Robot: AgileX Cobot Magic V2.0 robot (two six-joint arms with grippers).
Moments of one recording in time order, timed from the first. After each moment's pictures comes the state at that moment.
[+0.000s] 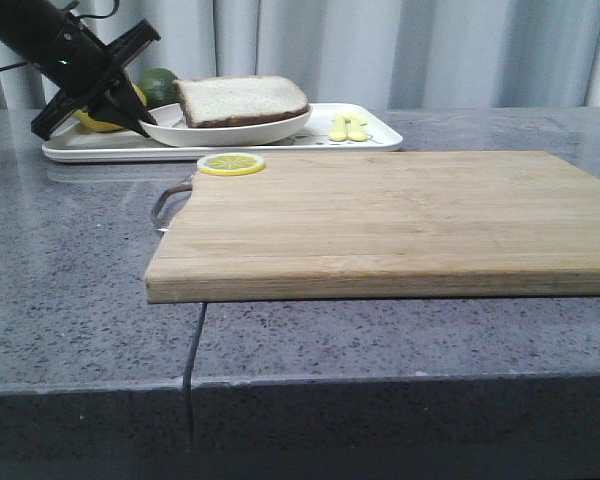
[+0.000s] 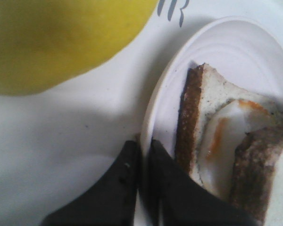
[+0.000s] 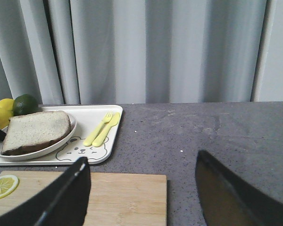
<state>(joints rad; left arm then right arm) -0.04 2.29 -2.06 -0.73 0.90 -0.09 0.07 0.53 -0.60 0.40 0.21 -0.28</state>
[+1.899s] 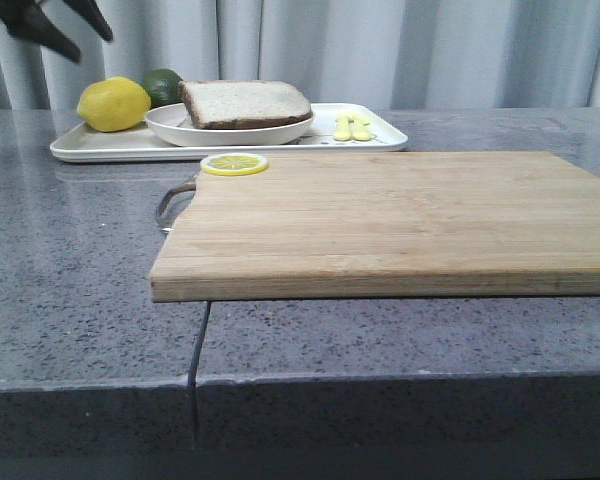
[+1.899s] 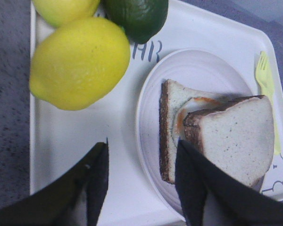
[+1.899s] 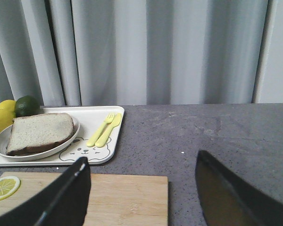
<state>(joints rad) 0.01 2.07 -2.07 -0.53 0.98 -0.06 0.07 0.53 -0.60 0.40 0.21 -0.28</state>
